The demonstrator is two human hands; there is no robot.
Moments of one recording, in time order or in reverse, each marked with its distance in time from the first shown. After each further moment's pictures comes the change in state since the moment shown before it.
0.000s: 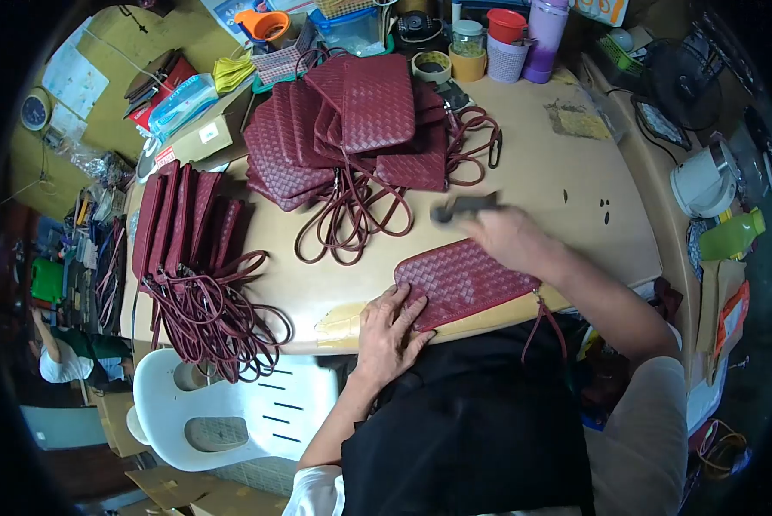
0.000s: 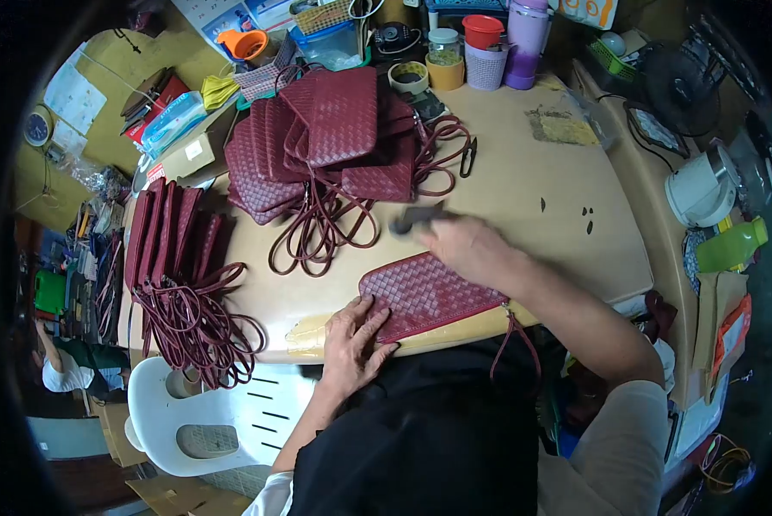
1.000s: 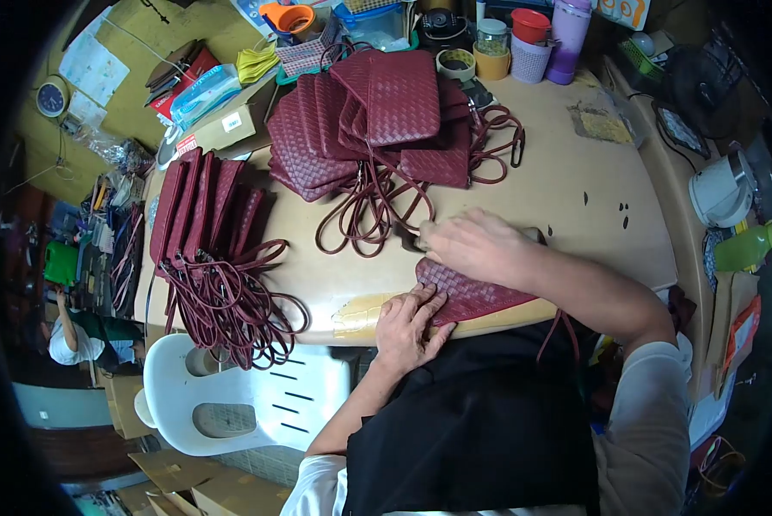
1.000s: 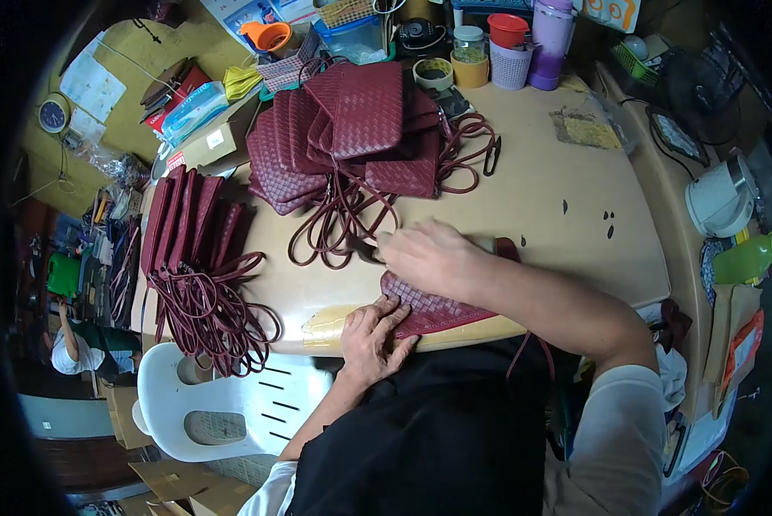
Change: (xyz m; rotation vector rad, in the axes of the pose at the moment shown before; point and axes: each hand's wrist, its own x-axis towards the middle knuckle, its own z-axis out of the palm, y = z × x) left_hand 0.000 0.000 0.012 0.145 0.088 0.044; right_hand 0.037 -0.060 0.020 -0.314 -0.166 -0.292
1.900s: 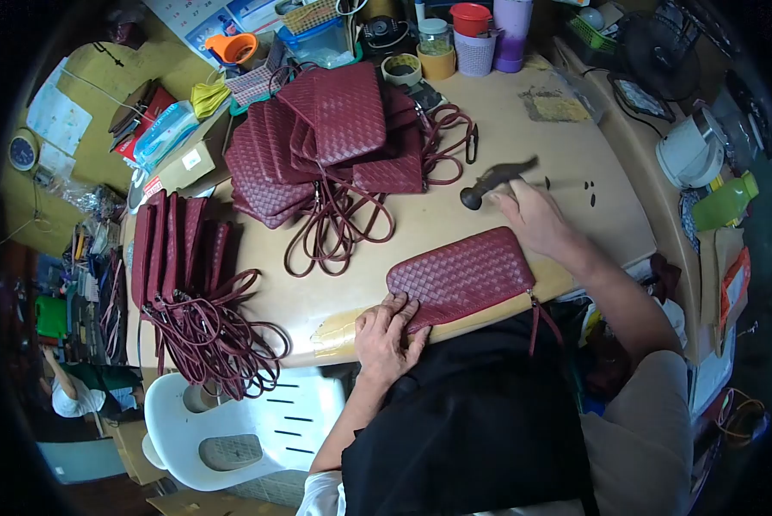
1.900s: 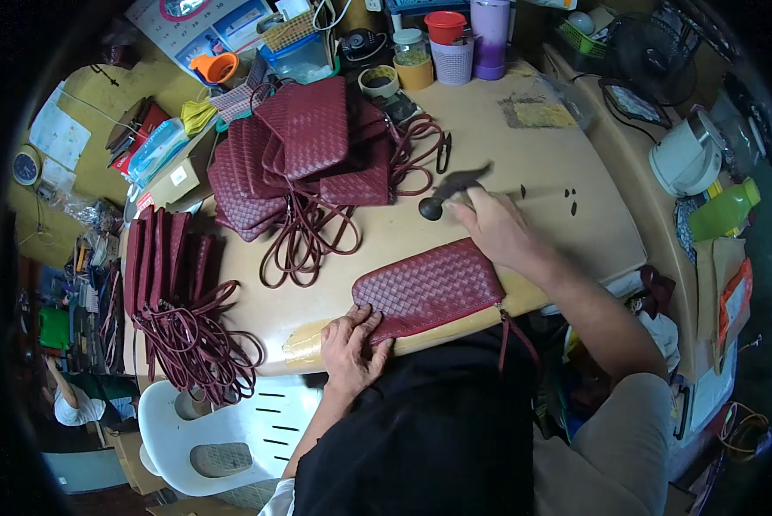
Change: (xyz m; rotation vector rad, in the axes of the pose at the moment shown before) left_hand 0.003 0.004 0.003 -0.016 0.039 0.003; right_hand -0.099 0.068 -0.017 0.428 0.133 0.621
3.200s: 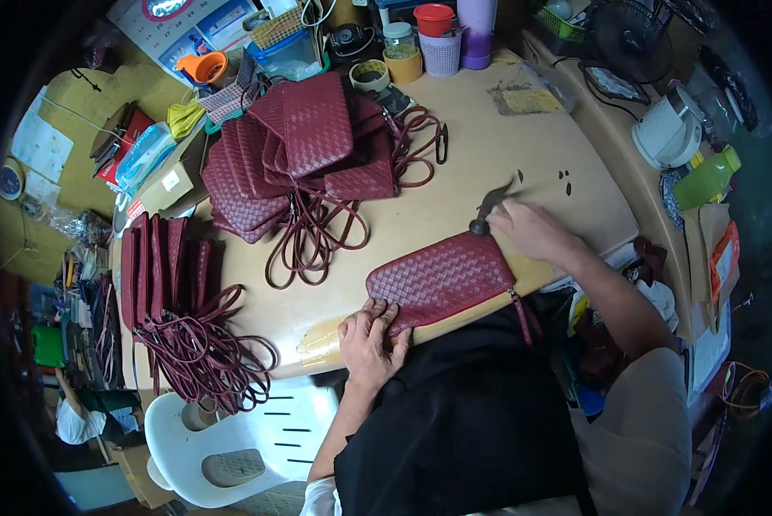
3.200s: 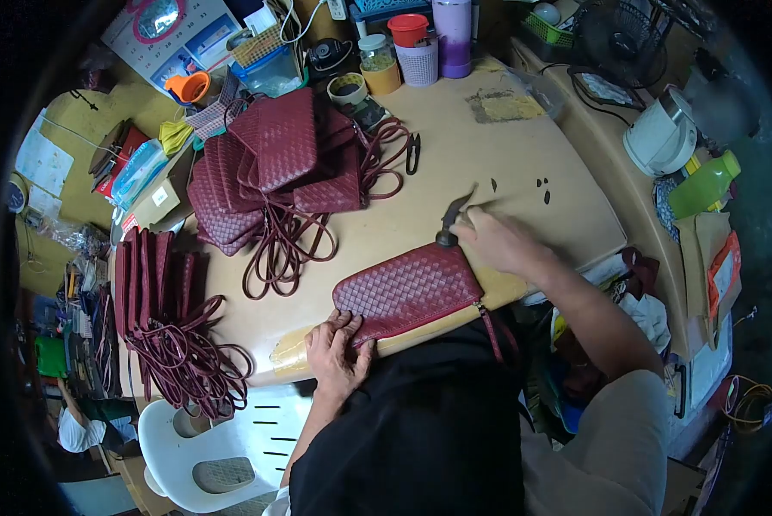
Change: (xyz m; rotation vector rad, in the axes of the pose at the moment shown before) left_hand -0.004 -0.001 0.004 0.017 -0.004 0.002; right_hand -0.027 0.046 0.014 0.278 0.272 0.144
